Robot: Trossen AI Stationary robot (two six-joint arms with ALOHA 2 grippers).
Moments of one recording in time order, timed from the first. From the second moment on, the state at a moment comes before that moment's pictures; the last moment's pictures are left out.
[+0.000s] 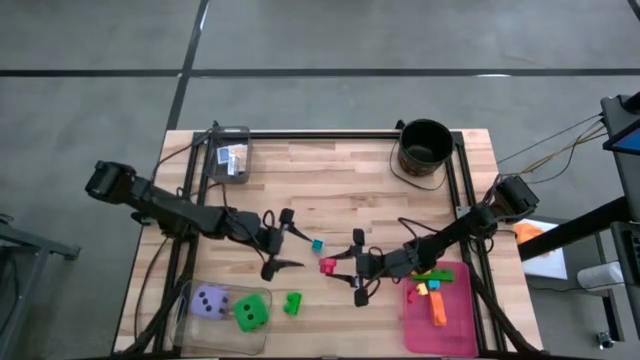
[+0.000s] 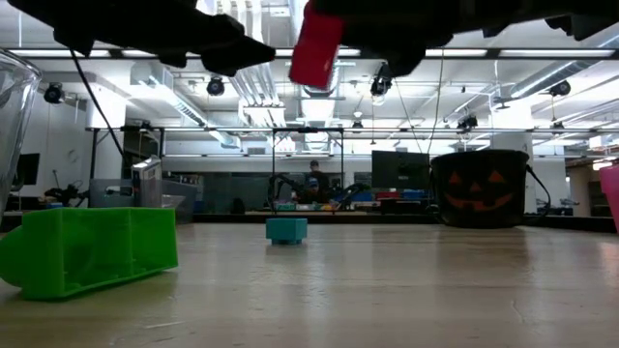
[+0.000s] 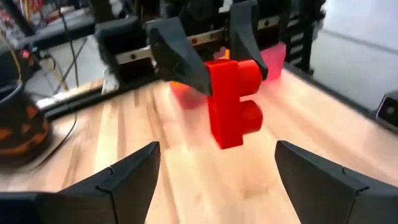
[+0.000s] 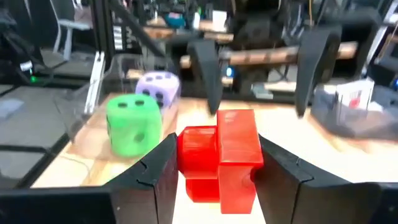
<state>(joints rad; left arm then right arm) -0.25 1.35 0.58 0.45 0.01 0.25 0.47 1.72 0.79 0.78 0.47 0.04</state>
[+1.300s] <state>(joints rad) -0.24 1.28 0.46 0.55 -0.05 0.23 0.82 1.17 0.83 -0.70 0.22 1.31</state>
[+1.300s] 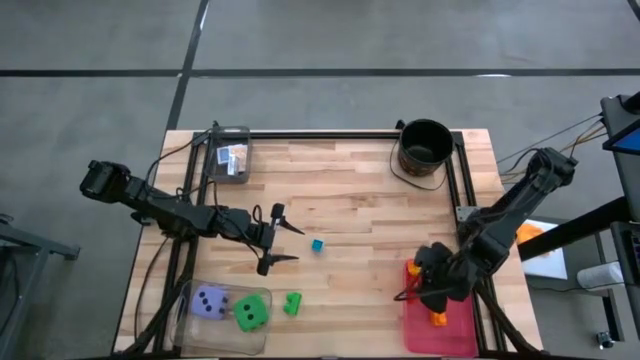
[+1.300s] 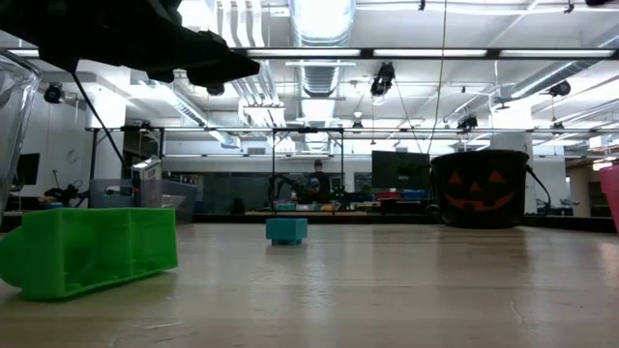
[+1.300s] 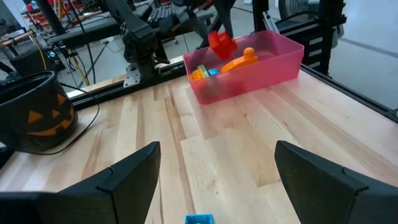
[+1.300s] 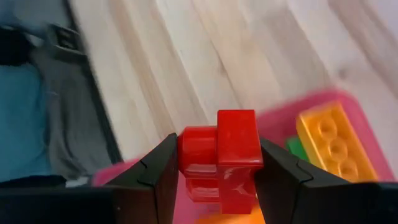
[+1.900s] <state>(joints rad) -0.23 1.28 0.45 0.55 -0.05 0.23 0.83 1.50 0.91 -0.85 -0.12 1.47</state>
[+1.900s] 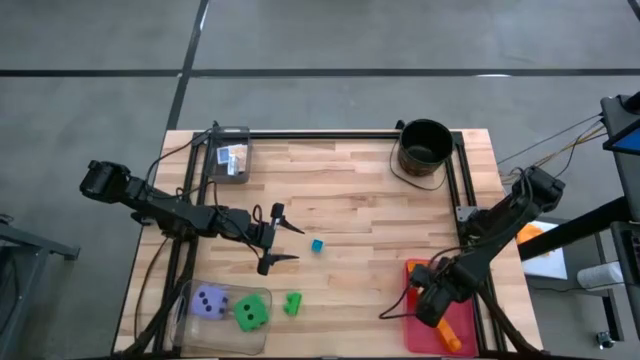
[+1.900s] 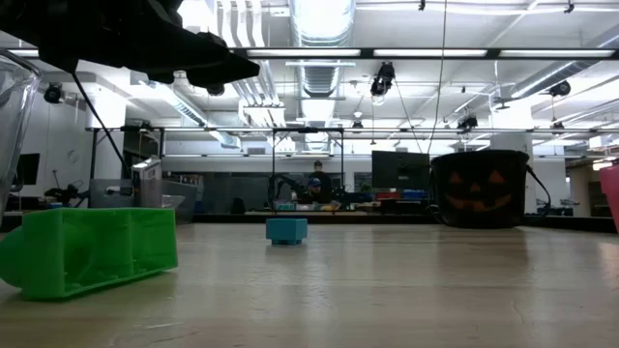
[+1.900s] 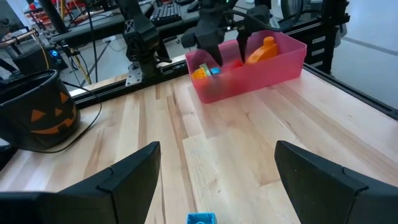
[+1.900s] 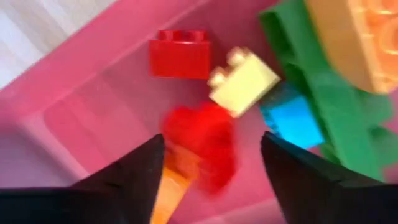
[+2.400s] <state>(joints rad) -0.23 1.28 0.45 0.55 -0.05 0.23 0.84 1.48 1.16 -0.97 0.57 1.20</state>
